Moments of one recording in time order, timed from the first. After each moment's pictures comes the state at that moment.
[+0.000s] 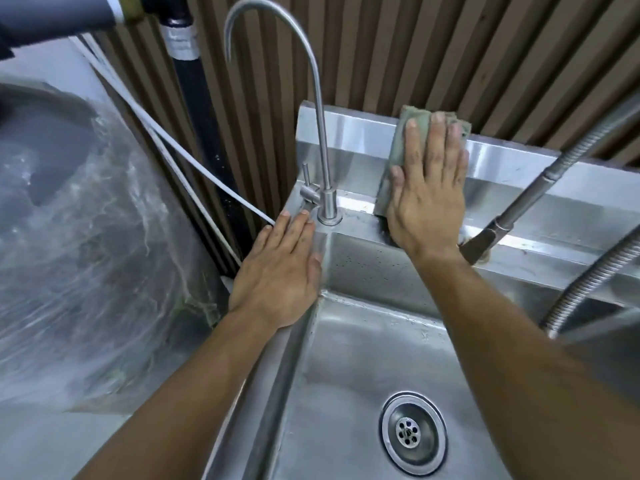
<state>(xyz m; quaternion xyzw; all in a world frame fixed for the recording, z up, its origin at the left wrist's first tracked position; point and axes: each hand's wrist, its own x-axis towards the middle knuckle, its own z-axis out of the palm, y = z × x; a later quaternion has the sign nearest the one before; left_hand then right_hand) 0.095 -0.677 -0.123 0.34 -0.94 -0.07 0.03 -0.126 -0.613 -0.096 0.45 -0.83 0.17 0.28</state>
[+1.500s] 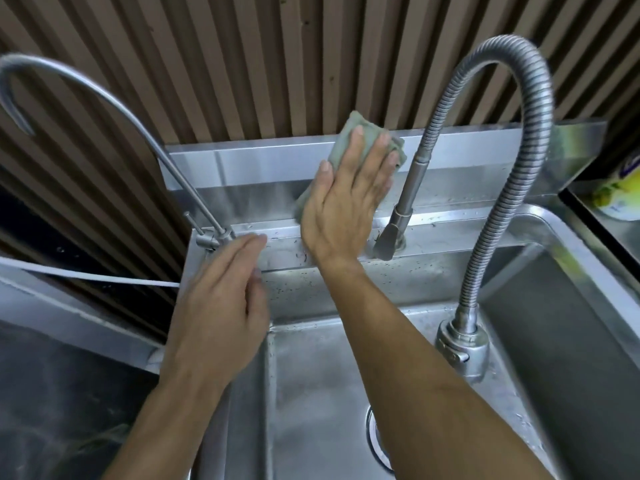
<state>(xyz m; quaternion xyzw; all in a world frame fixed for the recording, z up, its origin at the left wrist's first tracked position) 0.058 -0.670 -0.084 0.22 -0.92 -0.18 0.25 -0.128 -0.636 -0.109 0.17 -0.85 0.45 0.24</state>
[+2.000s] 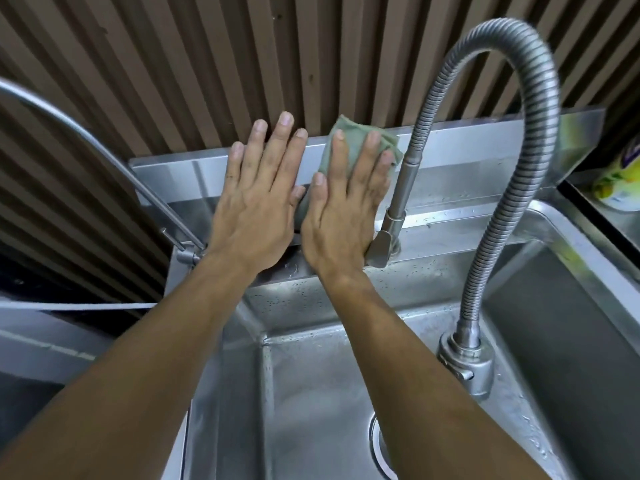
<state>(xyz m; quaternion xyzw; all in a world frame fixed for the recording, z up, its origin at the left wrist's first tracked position) -0.079 -0.719 -0.085 0.09 -0.95 0.09 0.28 -0.141 -0.622 -0.121 0.21 -0.84 0.43 0.27</state>
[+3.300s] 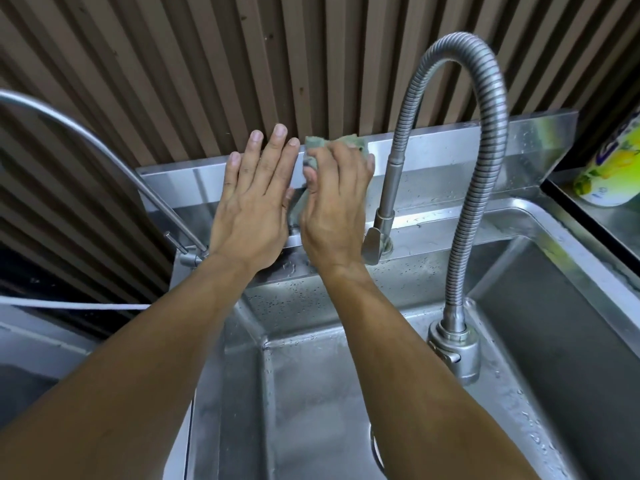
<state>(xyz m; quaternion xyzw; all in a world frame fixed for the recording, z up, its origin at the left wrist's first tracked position) -0.079 -0.723 -0.091 0.08 -0.95 0.06 0.30 -0.139 -0.615 -0.096 0.27 -0.76 0.49 0.33</state>
